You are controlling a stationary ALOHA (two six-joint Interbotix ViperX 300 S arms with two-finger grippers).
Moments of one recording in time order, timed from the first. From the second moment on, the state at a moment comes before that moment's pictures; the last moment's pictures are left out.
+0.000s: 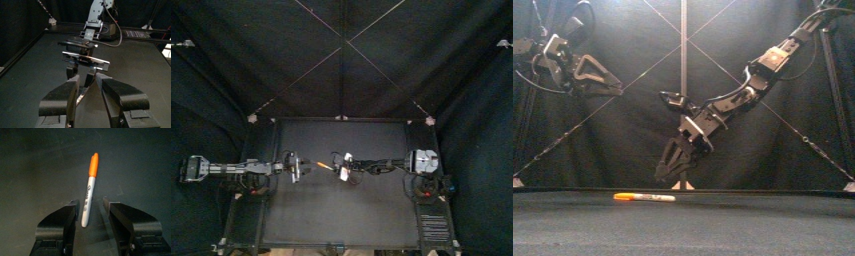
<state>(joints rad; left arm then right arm) 0.17 -0.63 1.19 -0.01 -0.40 0.00 -0.20 0.32 0.46 0.06 -0.13 0.01</state>
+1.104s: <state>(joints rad) 0.20 -0.54 1.18 -0.08 -0.41 0.00 -0.20 0.31 0.46 -0.01 0.02 0.01</state>
